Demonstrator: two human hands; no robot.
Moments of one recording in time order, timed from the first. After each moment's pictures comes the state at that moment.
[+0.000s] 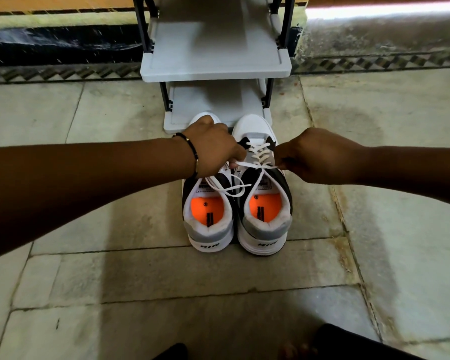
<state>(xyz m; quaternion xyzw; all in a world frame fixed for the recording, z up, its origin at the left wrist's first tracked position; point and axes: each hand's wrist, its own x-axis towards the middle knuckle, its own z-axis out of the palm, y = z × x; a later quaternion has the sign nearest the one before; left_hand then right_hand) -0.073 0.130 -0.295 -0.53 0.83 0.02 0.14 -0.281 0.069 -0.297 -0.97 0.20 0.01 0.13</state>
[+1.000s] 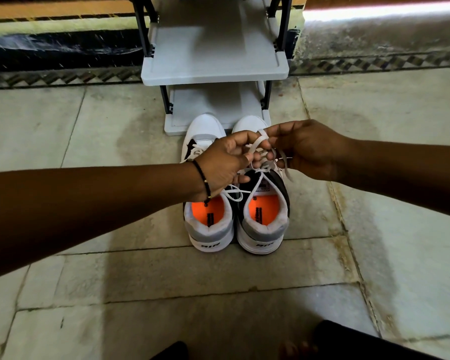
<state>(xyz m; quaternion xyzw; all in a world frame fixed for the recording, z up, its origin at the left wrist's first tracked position) -0.108 0.155 -0.304 -0.53 0.44 0.61 -0.39 -0.253 0.076 -0.294 -0.52 0.47 -0.15 0.70</state>
